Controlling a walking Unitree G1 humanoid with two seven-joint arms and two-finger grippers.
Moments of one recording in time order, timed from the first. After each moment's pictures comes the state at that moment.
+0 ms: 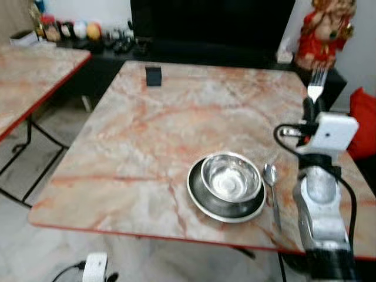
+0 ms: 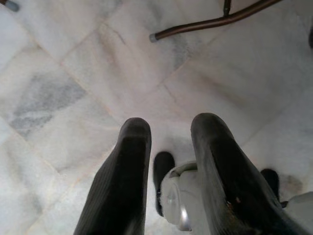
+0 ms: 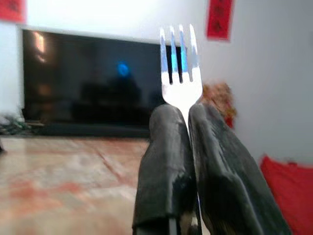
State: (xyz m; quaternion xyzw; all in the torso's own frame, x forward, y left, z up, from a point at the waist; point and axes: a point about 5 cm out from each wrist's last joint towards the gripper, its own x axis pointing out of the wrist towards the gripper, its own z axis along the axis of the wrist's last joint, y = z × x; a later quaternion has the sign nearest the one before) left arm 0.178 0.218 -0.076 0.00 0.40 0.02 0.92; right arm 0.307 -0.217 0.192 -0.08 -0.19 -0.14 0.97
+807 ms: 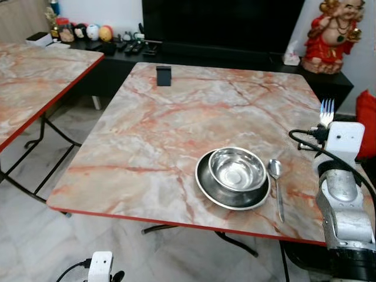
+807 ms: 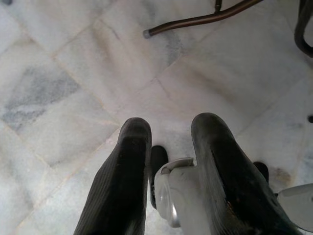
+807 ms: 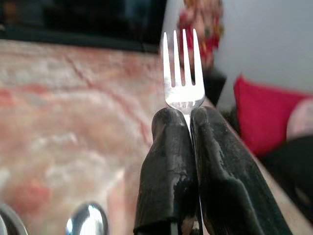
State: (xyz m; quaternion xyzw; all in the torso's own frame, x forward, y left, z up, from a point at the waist) left arm 0.175 0.215 -0.078 0.00 0.41 0.01 0.91; right arm 0.308 -0.259 0.155 -0.07 0.04 -0.18 0.98
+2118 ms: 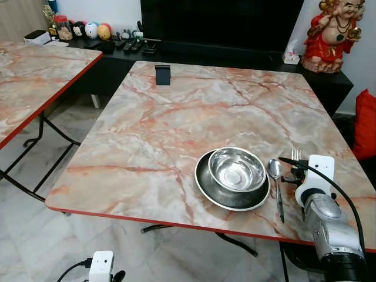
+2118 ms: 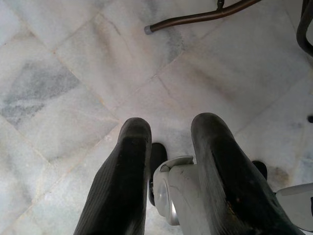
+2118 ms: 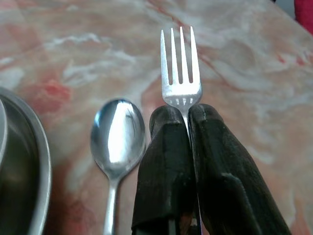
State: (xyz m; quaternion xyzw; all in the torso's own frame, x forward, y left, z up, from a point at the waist) left arm 0.176 0.215 -0.079 0.00 0.41 0.01 0.91; right arm 0.309 -0.255 0.089 -0.01 0.16 -0.12 0.98
